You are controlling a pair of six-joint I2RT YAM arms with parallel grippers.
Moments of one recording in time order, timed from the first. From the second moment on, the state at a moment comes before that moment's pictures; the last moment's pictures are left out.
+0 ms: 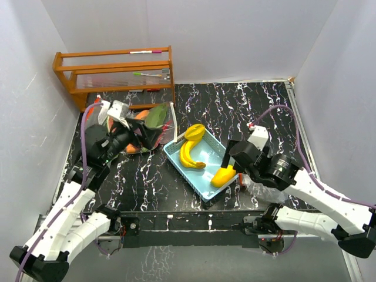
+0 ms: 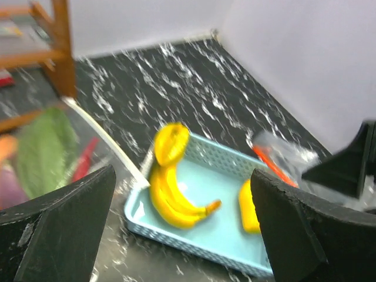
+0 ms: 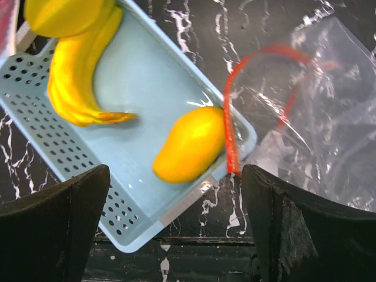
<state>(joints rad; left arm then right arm) -0.42 0.78 0.89 -0.16 0.21 -0.27 0.91 0.93 1.00 -0.96 0.56 0.88</state>
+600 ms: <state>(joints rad) -0.42 0.71 0.73 -0.25 0.36 -0.33 0.84 0.97 0.81 -0.95 0.59 1.04</state>
